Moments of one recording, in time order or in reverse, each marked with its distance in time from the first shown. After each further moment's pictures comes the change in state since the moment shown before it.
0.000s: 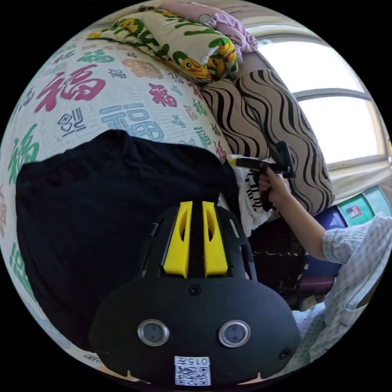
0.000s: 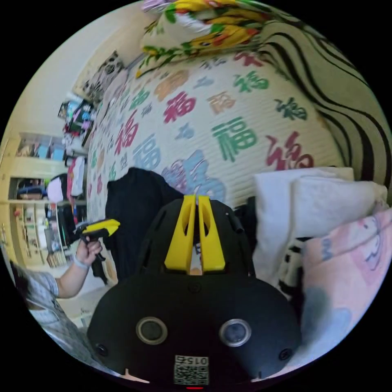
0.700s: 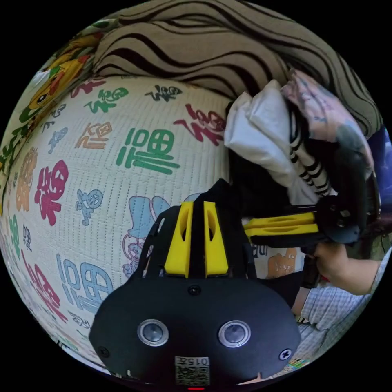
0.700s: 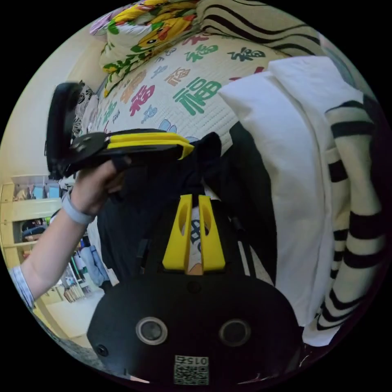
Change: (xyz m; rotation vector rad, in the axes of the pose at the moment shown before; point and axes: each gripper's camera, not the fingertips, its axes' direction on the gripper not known) left arm 0.134 -0.157 0.255 -0.420 -0.374 0.628; right arm 0.054 0.098 0.066 0.037 -0.018 0.217
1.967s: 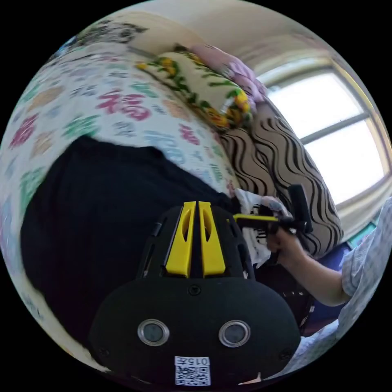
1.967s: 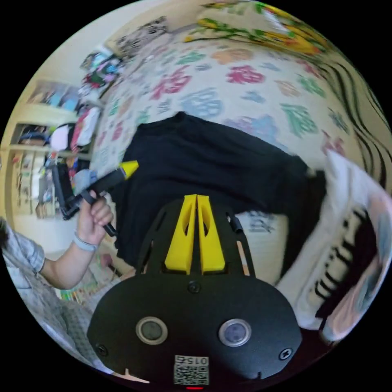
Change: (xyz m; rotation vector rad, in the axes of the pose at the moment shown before) left arm 0.062 0.543 0.007 0.734 0.168 -0.950; right arm -0.290 0.068 0.118 -0.220 0.043 -0.537
